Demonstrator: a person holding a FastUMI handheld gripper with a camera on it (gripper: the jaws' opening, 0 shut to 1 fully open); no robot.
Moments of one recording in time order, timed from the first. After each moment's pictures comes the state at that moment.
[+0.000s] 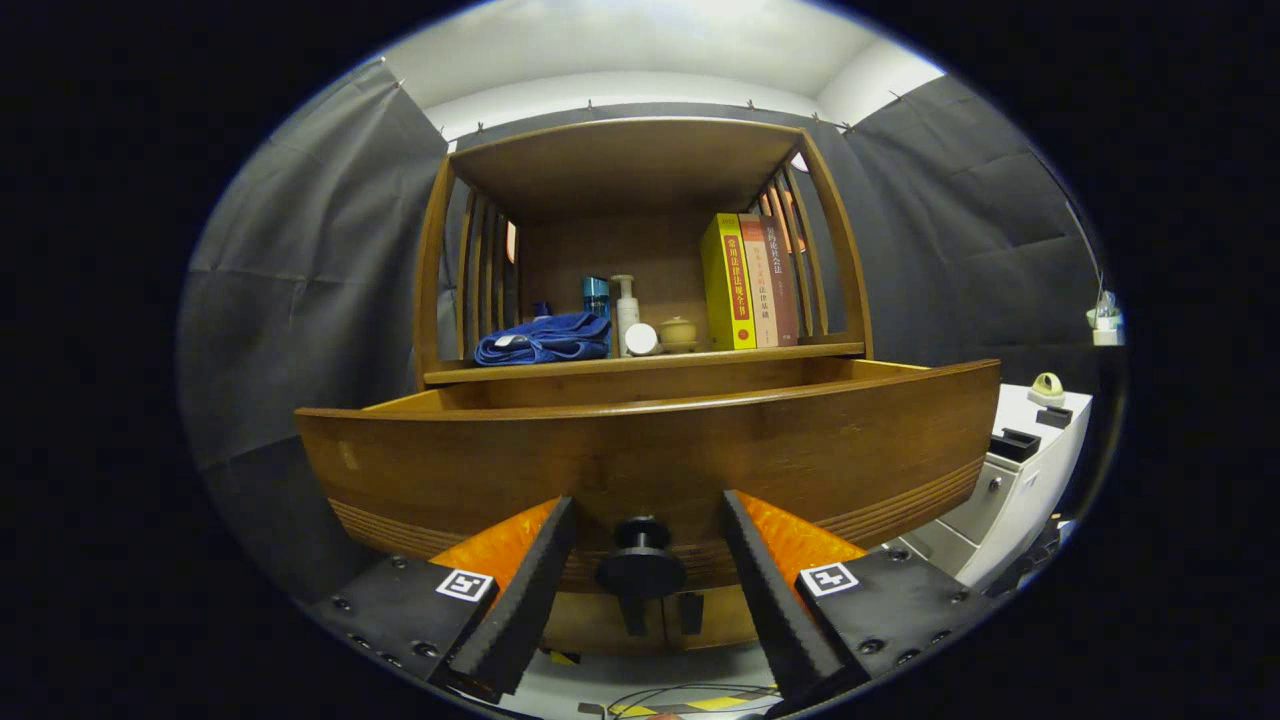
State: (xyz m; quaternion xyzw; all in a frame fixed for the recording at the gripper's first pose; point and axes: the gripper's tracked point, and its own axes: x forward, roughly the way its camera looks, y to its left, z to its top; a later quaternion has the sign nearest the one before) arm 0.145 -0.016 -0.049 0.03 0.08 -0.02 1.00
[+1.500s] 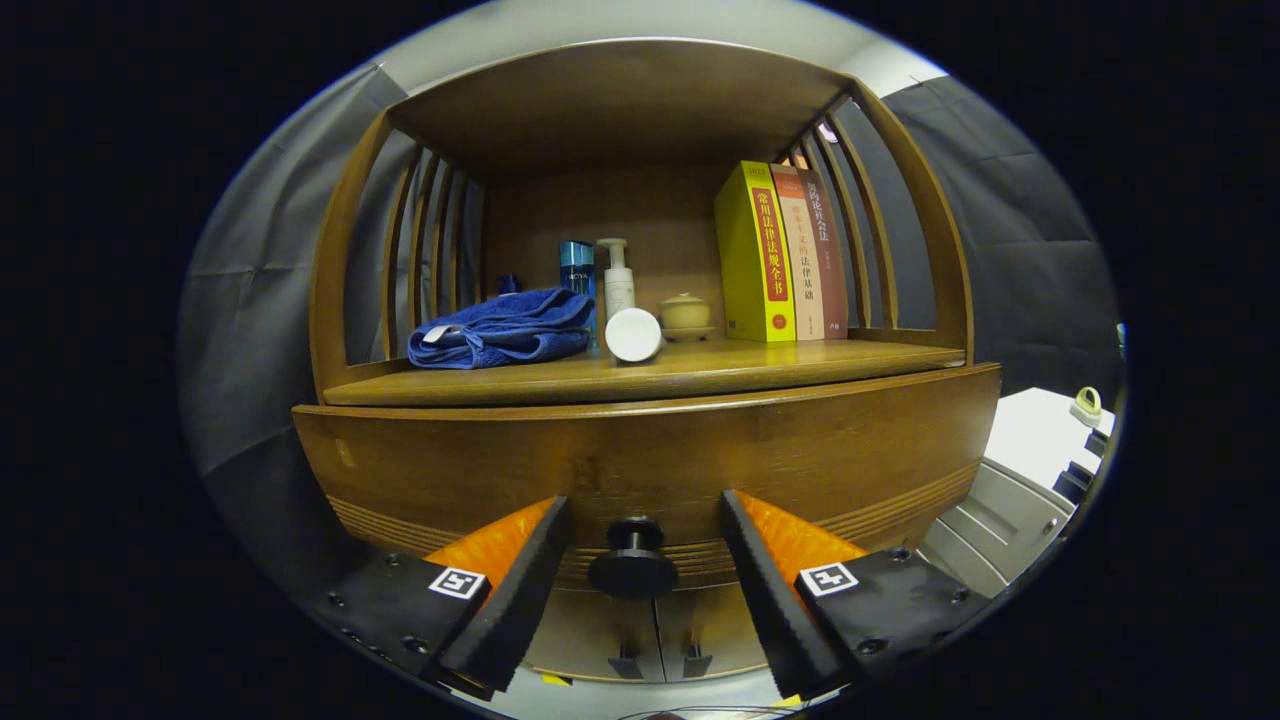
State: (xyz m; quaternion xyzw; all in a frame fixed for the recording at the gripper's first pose) arm 0.301 -0.029 -0.052 0.03 0.12 -0.02 0.99
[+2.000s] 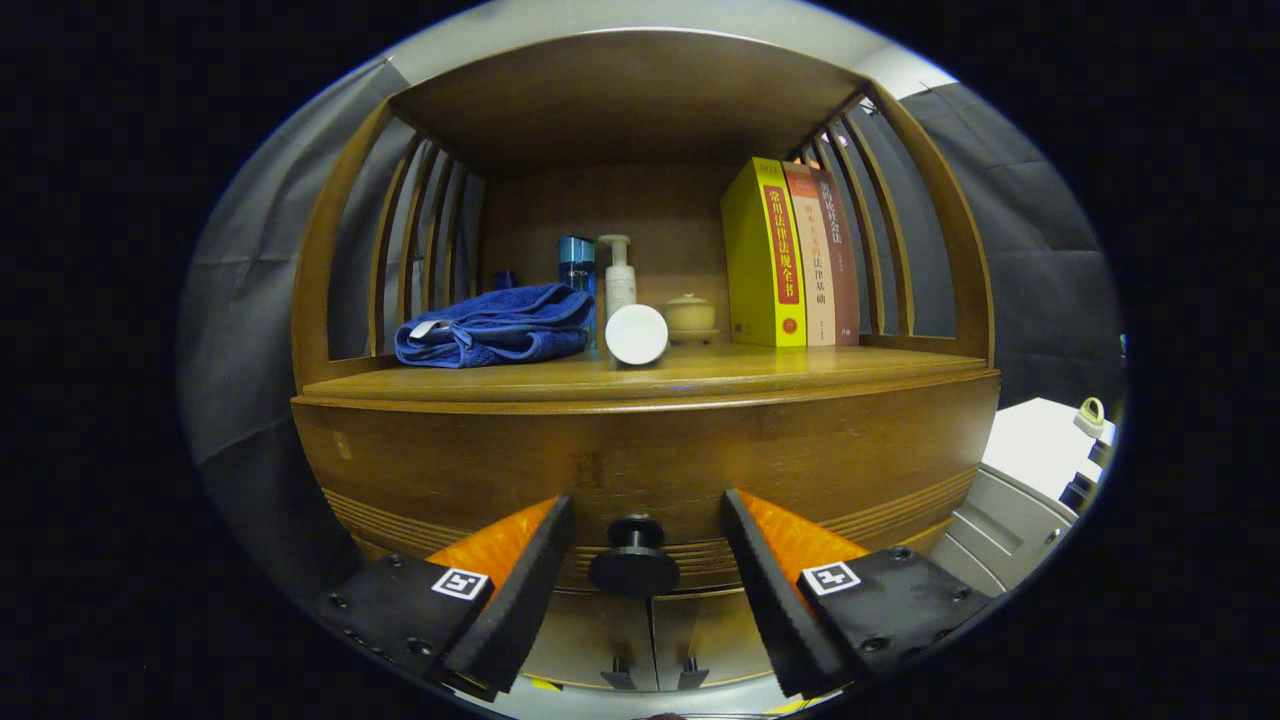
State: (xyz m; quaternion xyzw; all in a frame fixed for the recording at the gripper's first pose) arm 0.321 -0.030 -0.055 0.02 0.11 -0.02 0.99
